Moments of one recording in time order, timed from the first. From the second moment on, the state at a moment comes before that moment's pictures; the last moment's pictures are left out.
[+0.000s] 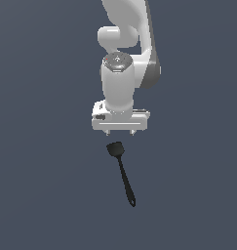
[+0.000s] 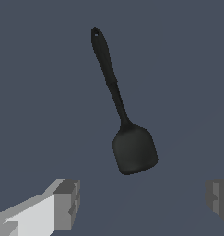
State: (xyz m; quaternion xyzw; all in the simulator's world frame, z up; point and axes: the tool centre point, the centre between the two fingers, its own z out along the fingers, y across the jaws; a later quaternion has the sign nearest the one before) arm 0.008 0.008 0.183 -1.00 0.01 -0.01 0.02
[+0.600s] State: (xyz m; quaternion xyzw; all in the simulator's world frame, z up) arm 0.003 0.035 0.178 -1.00 -0.01 -0.01 0.01
